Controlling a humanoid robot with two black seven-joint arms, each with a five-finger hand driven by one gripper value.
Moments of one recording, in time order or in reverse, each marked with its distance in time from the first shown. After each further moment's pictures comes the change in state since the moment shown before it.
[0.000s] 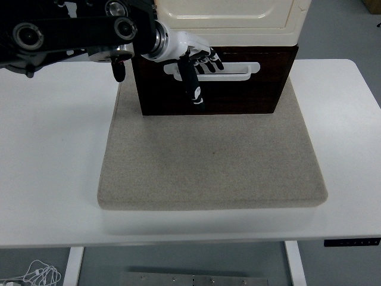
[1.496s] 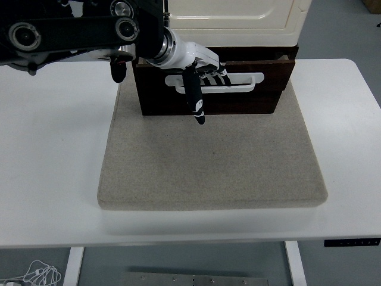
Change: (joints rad) left arm -0.021 0.004 -0.016 -0.025 0.019 -0.150 0.001; right arm 0.000 0.000 0.000 0.000 0.000 0.000 0.000
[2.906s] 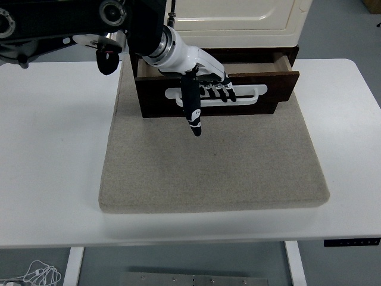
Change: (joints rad) left arm -0.023 0.036 -0.048 -0.042 -0.011 -0.169 0.000; right arm 0.000 0.000 0.000 0.000 0.000 0.000 0.000
